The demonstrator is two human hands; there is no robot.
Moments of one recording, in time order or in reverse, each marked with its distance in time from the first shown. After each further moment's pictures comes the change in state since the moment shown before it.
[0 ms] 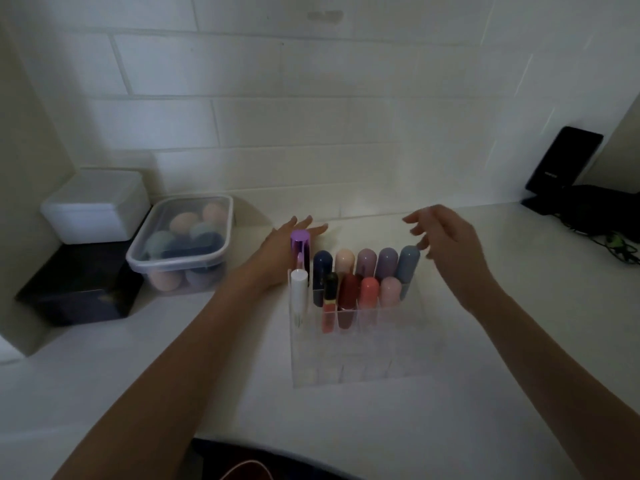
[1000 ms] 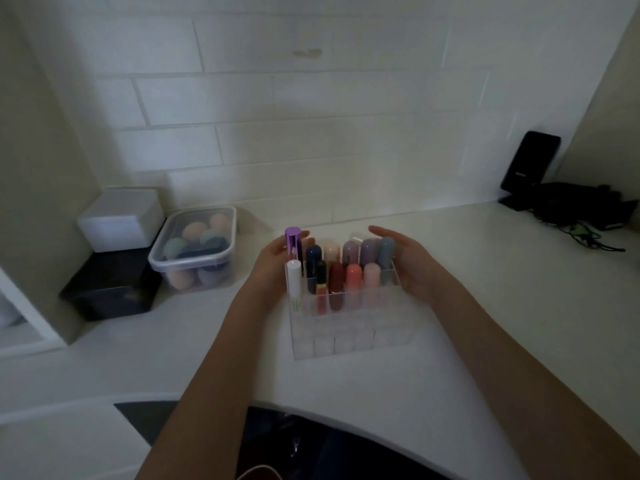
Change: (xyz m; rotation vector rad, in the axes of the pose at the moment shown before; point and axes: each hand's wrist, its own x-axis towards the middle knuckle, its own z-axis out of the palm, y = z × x) left_hand -0.078 0.066 -0.010 -1.064 0.227 -0.254; right_hand 0.000 0.034 0.016 0.657 -0.336 0.562
